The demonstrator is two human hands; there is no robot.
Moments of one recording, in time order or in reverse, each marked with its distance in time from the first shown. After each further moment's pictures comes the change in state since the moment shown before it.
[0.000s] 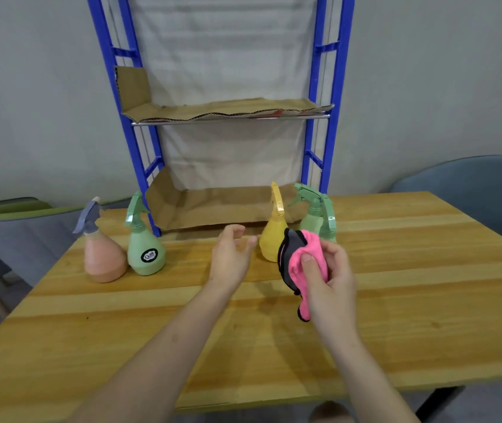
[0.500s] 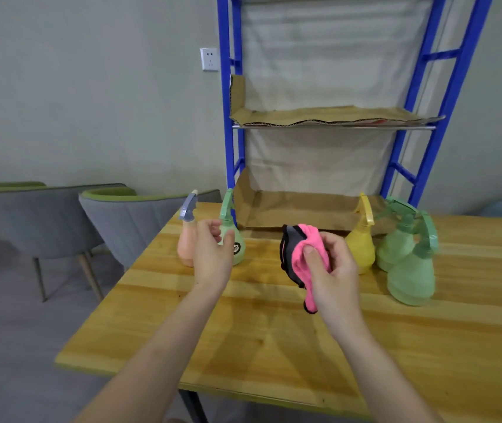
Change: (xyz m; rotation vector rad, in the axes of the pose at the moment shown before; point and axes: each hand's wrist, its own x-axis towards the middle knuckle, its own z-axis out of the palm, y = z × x) left_hand -0.019 -0.041 -0.176 -0.012 0.454 -0.107; right_hand -0.025 -0.014 0.126 0.031 -0.255 -0.057
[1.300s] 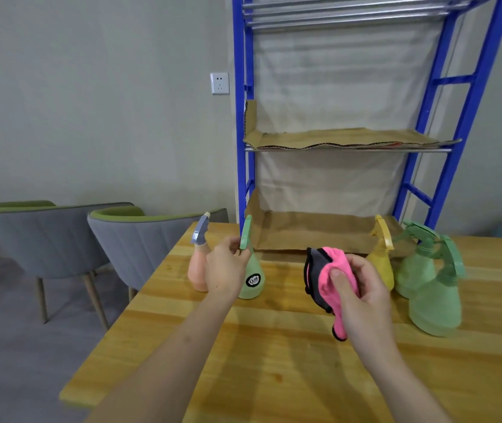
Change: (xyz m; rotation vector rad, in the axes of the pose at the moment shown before) left_hand 0.046 -0.013 0.018 0.101 -0.087 -0.073; right_hand 0.009 -0.004 -0.003 0.007 0.005 -0.005
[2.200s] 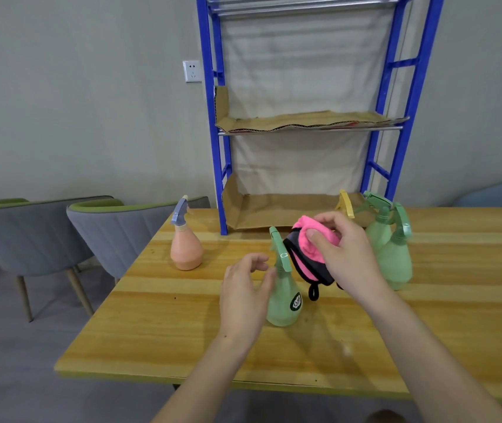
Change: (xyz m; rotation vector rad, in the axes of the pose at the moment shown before) left_hand -0.154 0.020 -0.005 -0.060 -0.162 0.263; right_hand 0.016 -0.033 -0.040 -0.394 -0.089 -0.117
